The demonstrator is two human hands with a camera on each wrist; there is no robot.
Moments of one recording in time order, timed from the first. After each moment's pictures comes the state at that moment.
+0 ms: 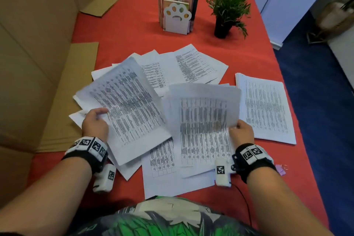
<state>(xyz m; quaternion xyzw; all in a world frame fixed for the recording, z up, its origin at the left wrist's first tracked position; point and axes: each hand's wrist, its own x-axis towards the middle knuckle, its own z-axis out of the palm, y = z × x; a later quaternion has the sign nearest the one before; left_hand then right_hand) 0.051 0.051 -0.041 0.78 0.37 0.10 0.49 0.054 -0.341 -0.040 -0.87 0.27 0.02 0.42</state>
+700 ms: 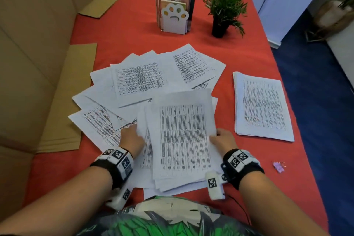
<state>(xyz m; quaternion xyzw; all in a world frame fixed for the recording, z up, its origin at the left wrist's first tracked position) 0.028 -0.023 -0.055 0.88 0.22 -0.17 0.39 0.032 -0.308 -0.044 -0.84 0.23 0.18 0.46</state>
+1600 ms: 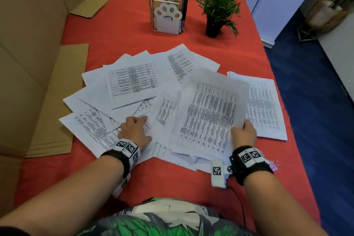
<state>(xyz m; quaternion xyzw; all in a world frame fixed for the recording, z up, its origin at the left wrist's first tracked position) 0.051 -0.050 -0.051 0.96 0.12 -0.18 0.18 0.038 -0.350 -0.022 -0.79 0.35 -0.08 0.50</state>
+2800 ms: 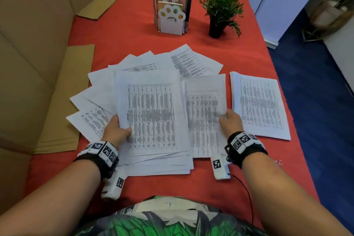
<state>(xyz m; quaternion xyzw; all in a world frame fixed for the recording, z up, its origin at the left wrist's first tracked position) 0.043 0.010 -0.044 0.77 0.29 -0.12 0.56 0.070 -0.325 -0.023 -0.88 0.24 0.05 0.42</state>
